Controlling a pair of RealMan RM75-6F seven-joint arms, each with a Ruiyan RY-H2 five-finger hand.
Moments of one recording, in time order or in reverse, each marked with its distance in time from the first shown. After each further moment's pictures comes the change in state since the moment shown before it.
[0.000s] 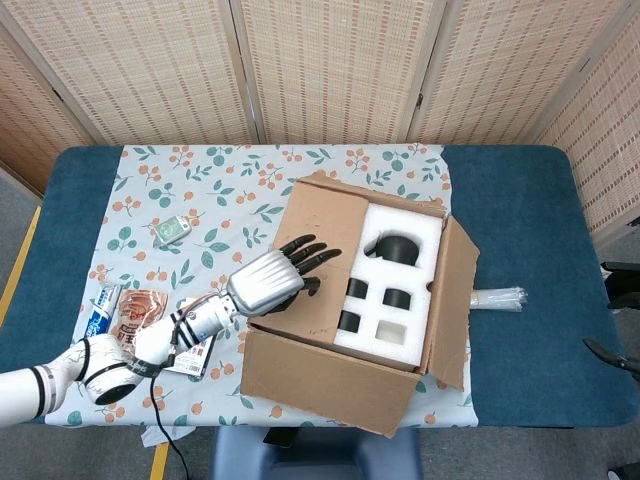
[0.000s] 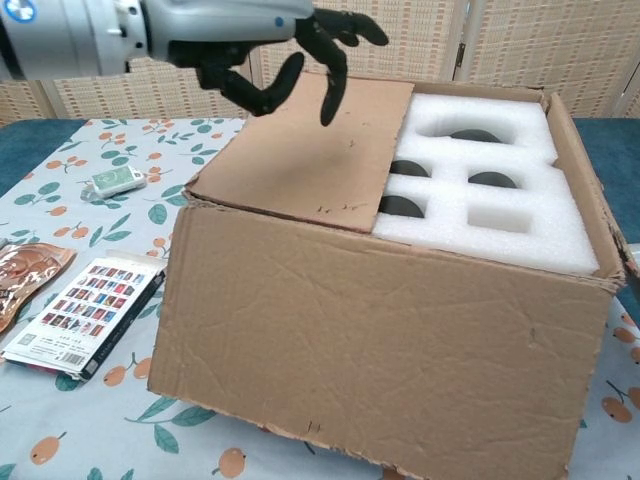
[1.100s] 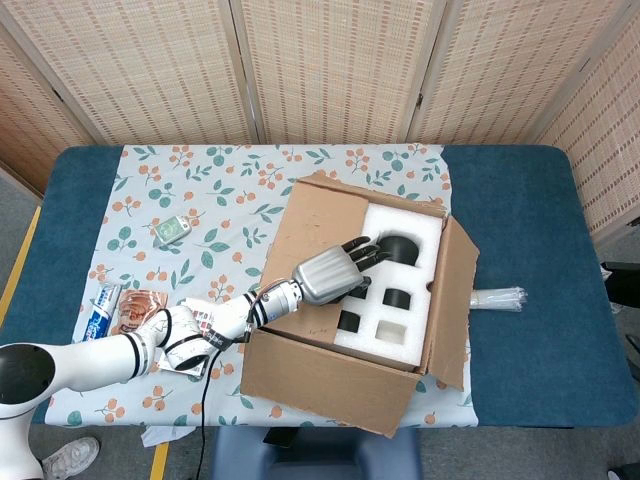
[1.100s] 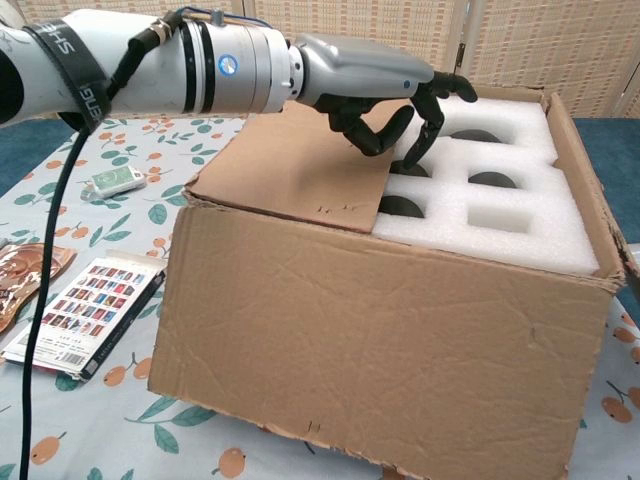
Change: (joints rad) left arm -0.261 -0.256 0.044 0.333 -0.071 -0.098 -0.060; right arm -0.055 0.027 0.056 0.035 0.064 -0.024 0.131
